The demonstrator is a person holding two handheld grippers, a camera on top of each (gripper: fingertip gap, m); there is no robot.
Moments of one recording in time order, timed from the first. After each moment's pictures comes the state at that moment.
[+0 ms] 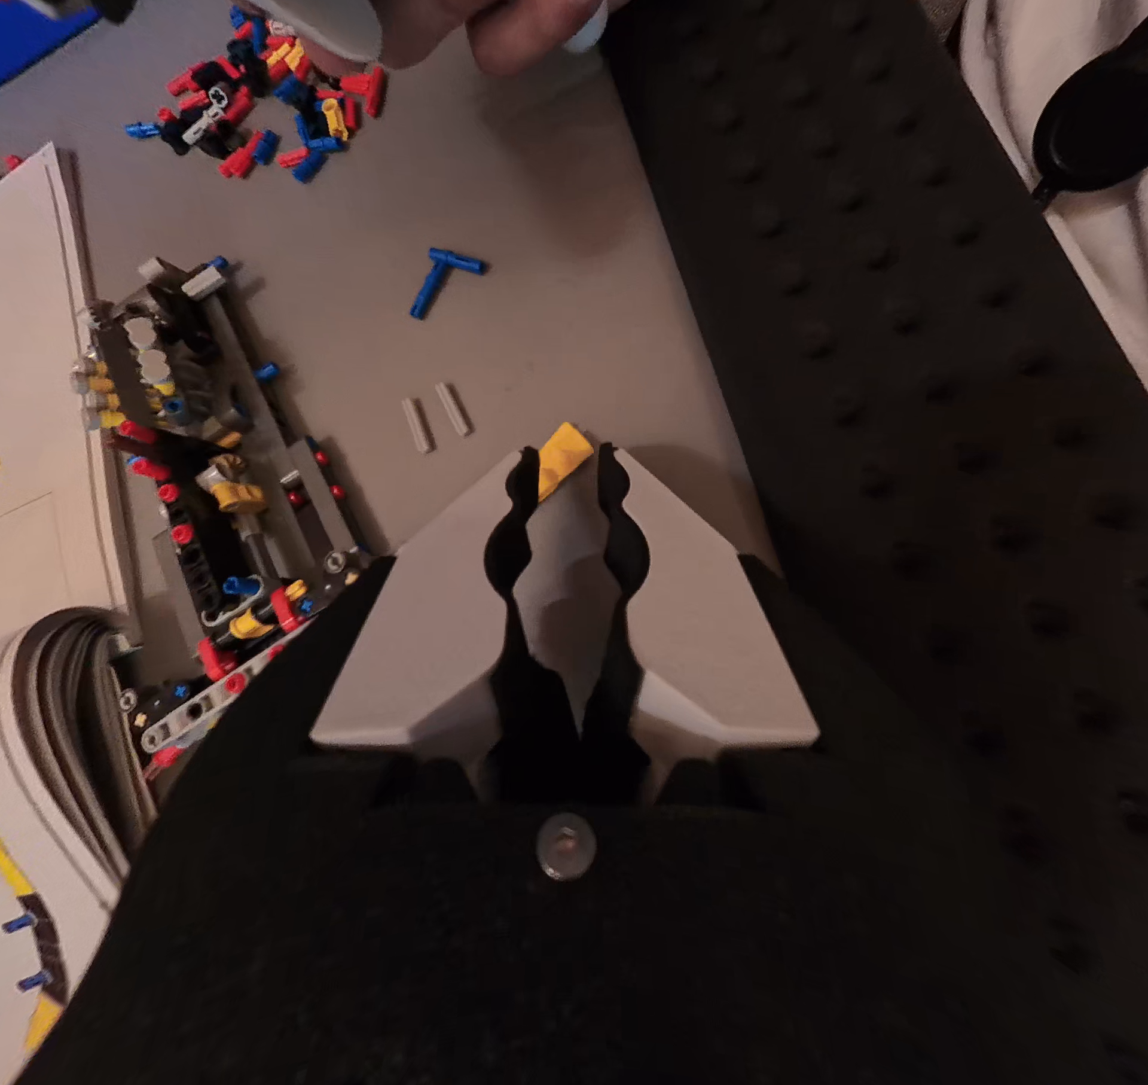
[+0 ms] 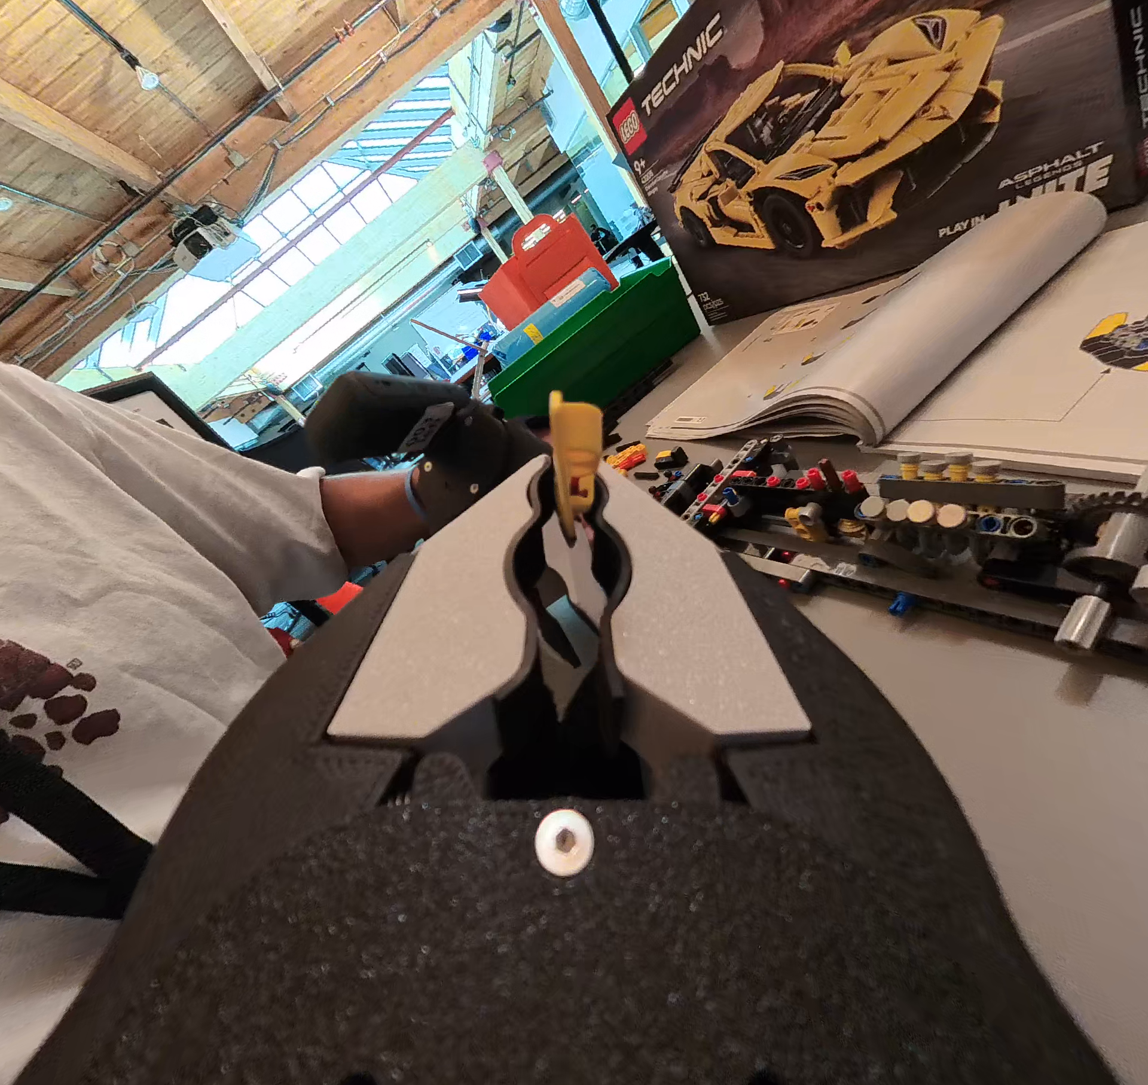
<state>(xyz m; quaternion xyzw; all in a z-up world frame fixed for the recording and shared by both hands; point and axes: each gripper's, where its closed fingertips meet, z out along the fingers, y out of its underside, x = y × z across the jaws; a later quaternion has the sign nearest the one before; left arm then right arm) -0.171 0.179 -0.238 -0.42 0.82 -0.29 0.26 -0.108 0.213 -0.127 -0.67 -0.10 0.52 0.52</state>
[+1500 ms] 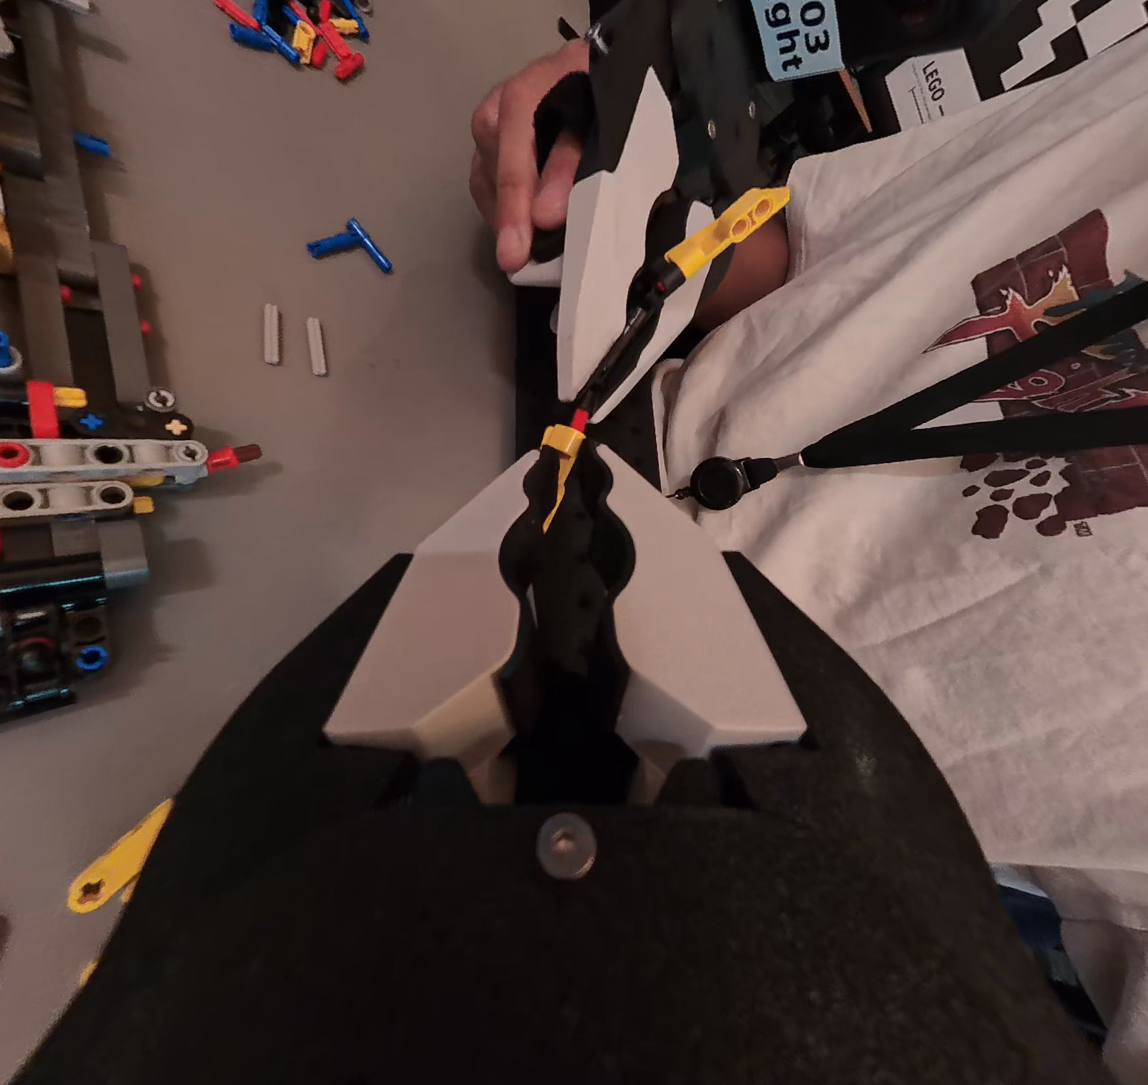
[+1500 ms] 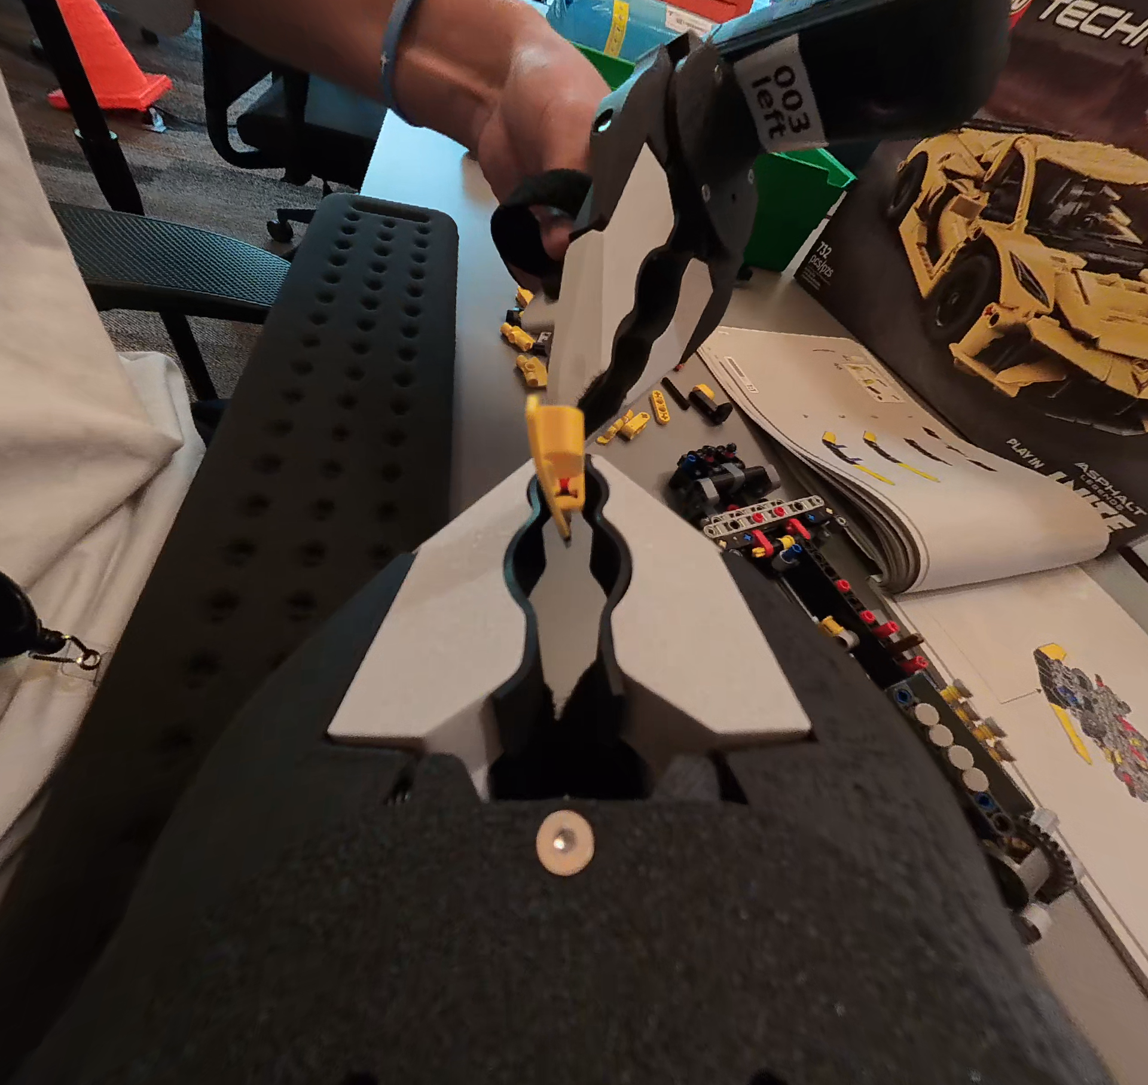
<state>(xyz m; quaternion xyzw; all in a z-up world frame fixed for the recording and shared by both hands) -0.199 0.164 -0.171 -0.61 0.59 -0.54 -0.01 -0.192 0.168 -0.165 -0.64 -0.49 0.23 0.55</state>
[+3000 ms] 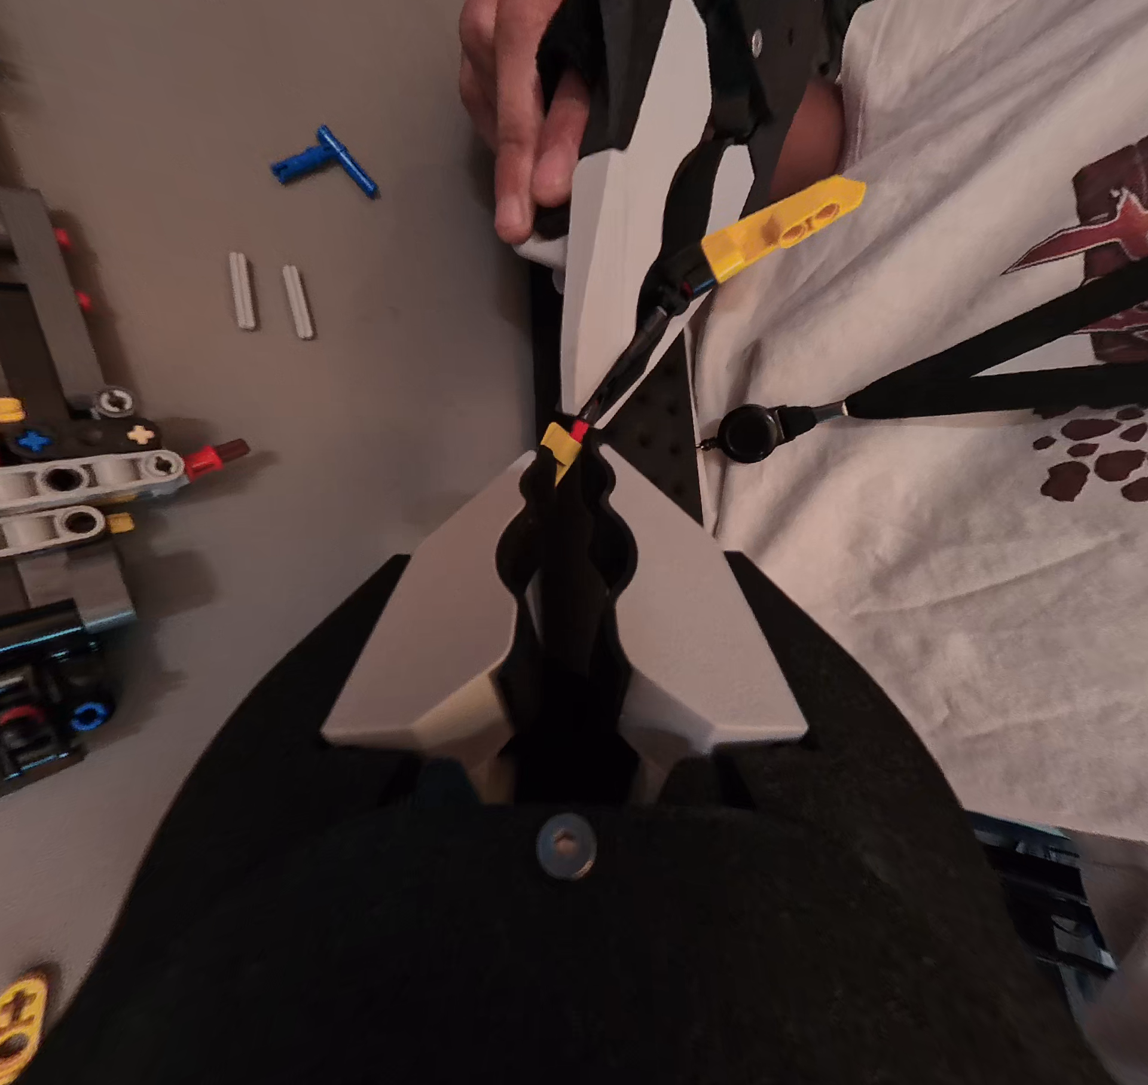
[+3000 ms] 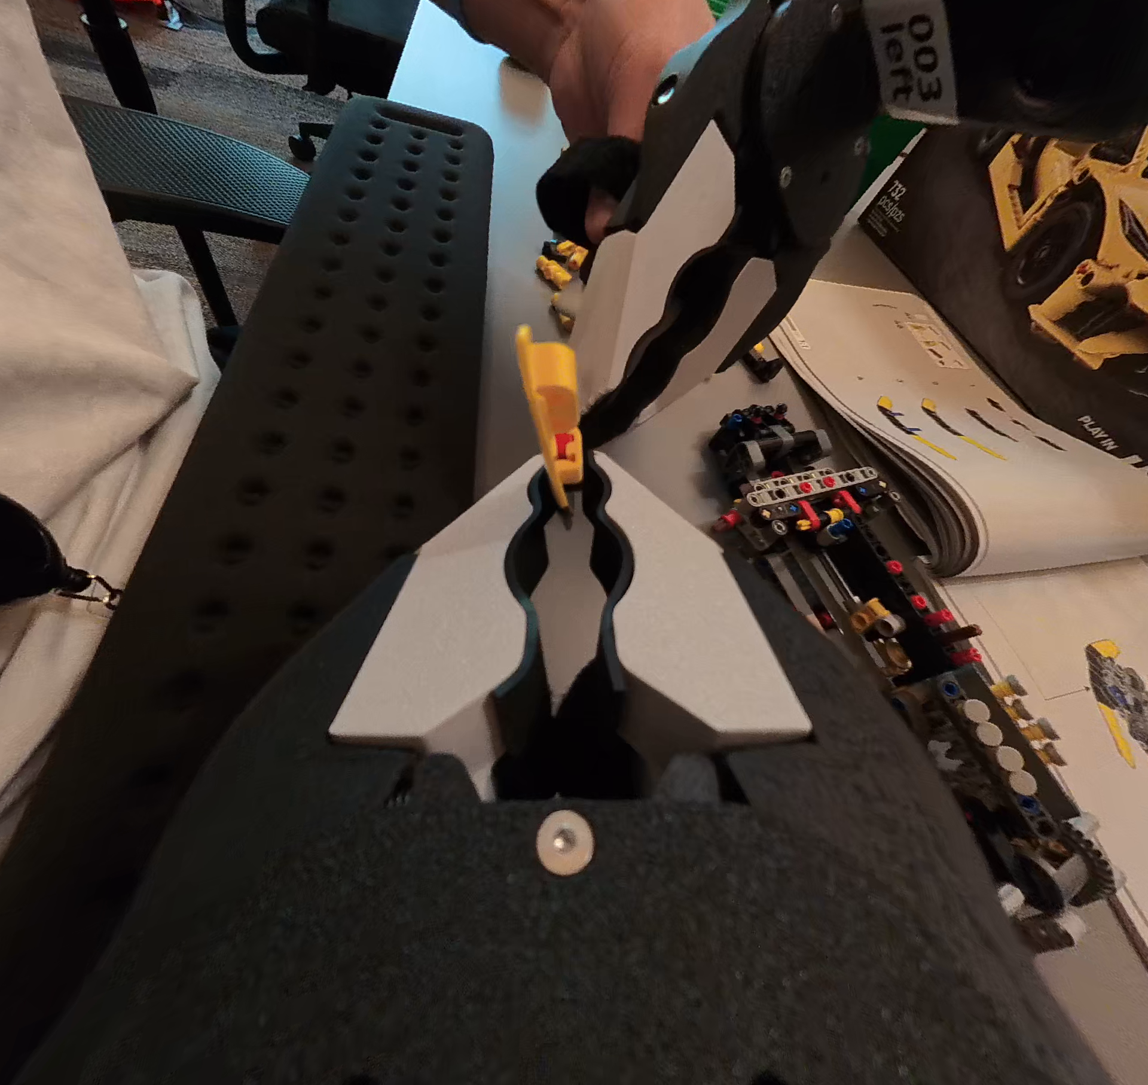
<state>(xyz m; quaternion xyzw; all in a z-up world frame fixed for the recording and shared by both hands) -0.199 0.155 -0.197 -0.59 0.64 -0.48 -0.05 -0.195 0.161 -0.190 -0.65 -0.53 0.21 0.50</state>
